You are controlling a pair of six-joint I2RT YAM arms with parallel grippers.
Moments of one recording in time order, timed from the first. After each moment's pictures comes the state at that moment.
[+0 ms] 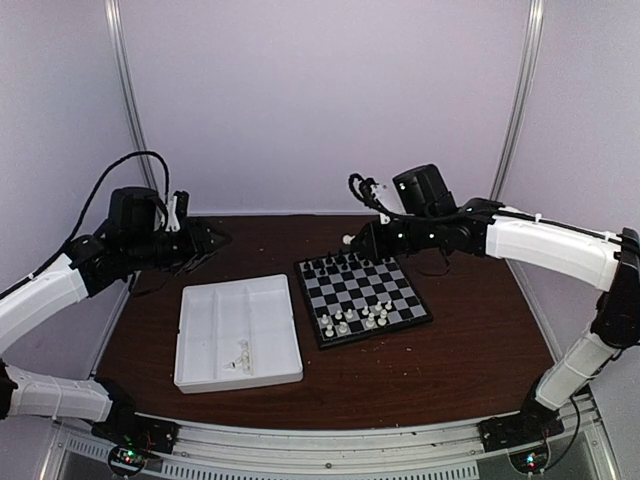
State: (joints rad) left arm -0.53 1.05 0.92 -0.30 0.19 -0.84; right arm 0.78 1.59 1.33 -0.31 -0.10 0.39
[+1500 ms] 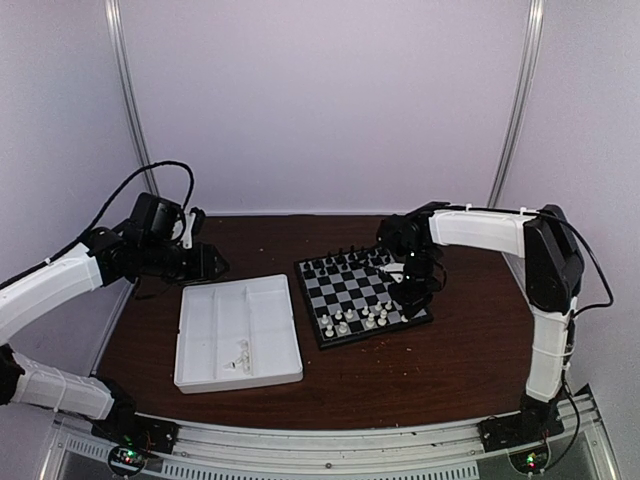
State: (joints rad) left arm -0.53 1.16 0.97 -0.56 0.08 -0.50; right arm 0.62 1.98 1.56 -1.18 -0.01 0.11
